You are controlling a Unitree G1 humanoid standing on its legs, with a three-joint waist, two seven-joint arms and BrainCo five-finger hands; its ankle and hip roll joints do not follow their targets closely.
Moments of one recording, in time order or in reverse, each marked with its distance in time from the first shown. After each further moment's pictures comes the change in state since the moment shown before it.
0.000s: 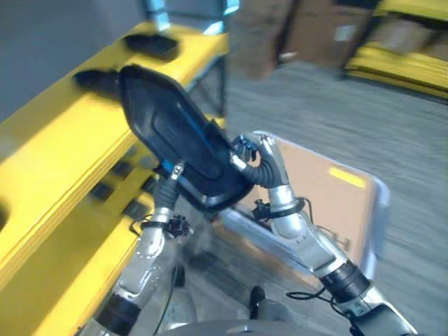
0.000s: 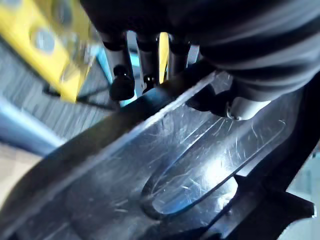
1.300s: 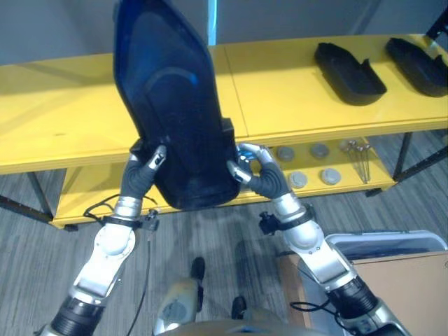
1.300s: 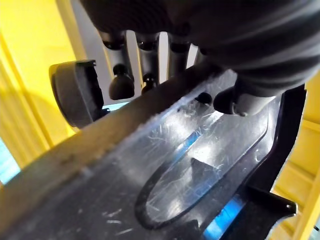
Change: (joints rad) left arm 0.001 0.118 0.119 -0.142 0.296 -0.015 -0.084; right arm 0.147 -0.020 -0.102 -0.104 0.163 -0.086 0.244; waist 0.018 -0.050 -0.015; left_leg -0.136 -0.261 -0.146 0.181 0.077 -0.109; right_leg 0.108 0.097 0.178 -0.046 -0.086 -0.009
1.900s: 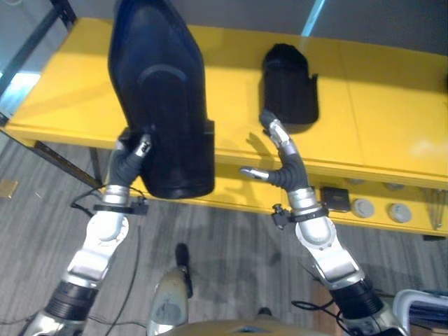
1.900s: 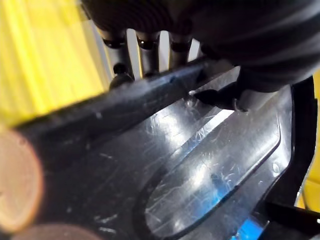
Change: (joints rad) left arm -0.085 0.148 0.101 0.084 0.120 -0.003 0.084; right arm -0.009 0.070 -0.109 -0.009 0.136 0.033 -0.009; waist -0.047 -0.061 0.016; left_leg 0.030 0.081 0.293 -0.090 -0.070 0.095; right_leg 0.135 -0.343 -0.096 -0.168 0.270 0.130
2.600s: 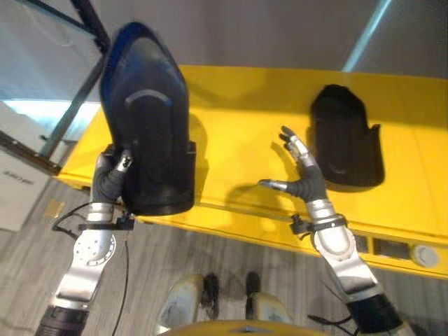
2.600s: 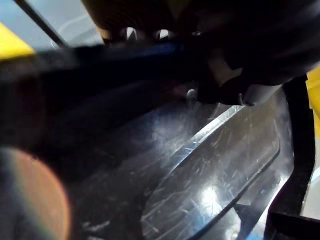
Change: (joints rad) left arm 0.187 -0.095 0.095 -0.024 0.058 -0.010 0.016; right arm 0.160 -0.085 -0.129 0.079 0.079 0.013 0.038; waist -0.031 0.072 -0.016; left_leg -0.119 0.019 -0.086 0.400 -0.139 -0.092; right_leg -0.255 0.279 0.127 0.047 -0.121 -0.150
